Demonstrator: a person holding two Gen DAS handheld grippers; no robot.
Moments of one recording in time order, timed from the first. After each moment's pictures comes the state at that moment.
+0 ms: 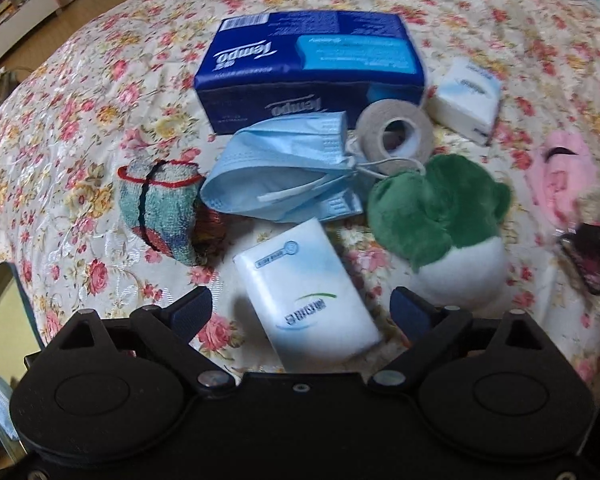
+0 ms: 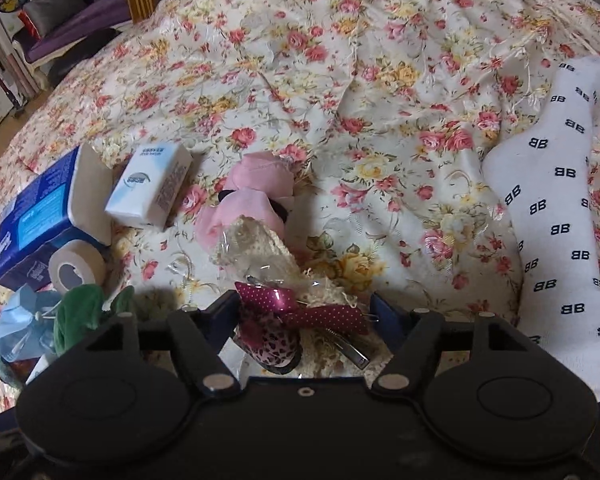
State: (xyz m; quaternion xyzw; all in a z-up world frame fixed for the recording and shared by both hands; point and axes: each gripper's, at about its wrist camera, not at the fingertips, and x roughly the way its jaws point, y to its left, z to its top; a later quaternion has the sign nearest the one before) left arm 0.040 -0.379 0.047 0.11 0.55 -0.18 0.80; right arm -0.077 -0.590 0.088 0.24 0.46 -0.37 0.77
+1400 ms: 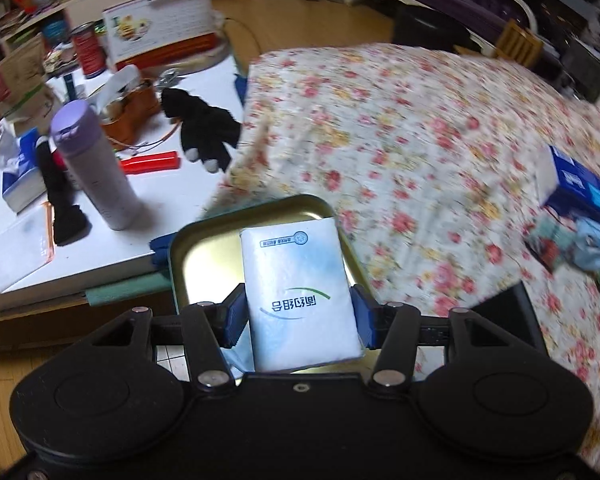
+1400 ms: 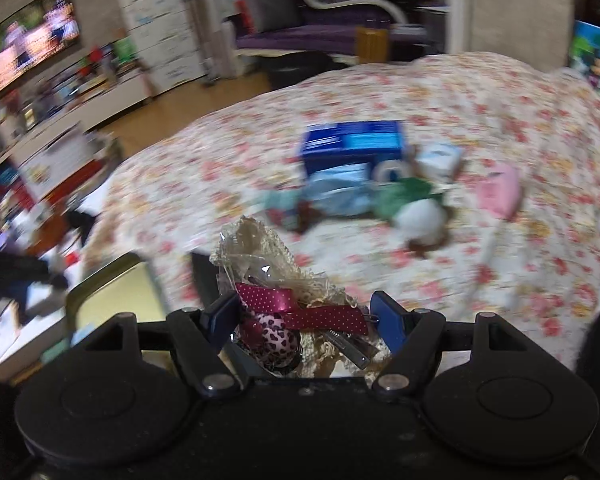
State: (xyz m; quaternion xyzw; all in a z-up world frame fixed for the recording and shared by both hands) left arm 0.022 -0.033 0.095 -0.05 0.49 -0.02 0.87; right arm -0.149 -0.301 0.163 0.10 0.40 -0.13 0.90
